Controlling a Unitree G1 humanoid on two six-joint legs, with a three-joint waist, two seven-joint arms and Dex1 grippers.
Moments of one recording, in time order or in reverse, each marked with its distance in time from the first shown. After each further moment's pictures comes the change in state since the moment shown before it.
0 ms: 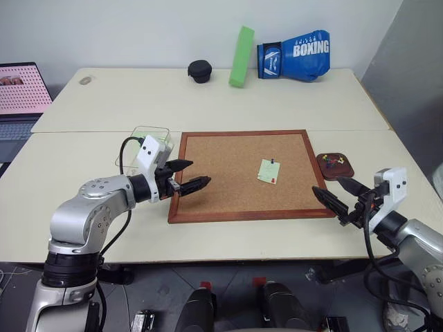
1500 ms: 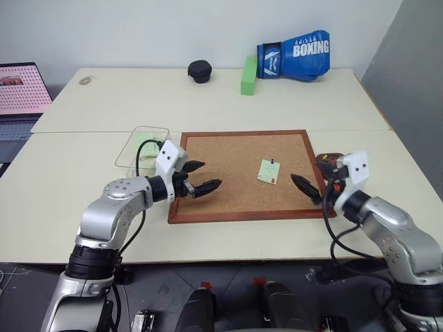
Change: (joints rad) left arm -0.040 -0.125 -0.174 0.162 0.148 -0.240 0.006; right arm -0.295 0.087 0.289 0.285 -0.289 -0.177 -0.028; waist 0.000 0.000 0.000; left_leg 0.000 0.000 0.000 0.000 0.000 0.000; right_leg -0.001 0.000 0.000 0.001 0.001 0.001
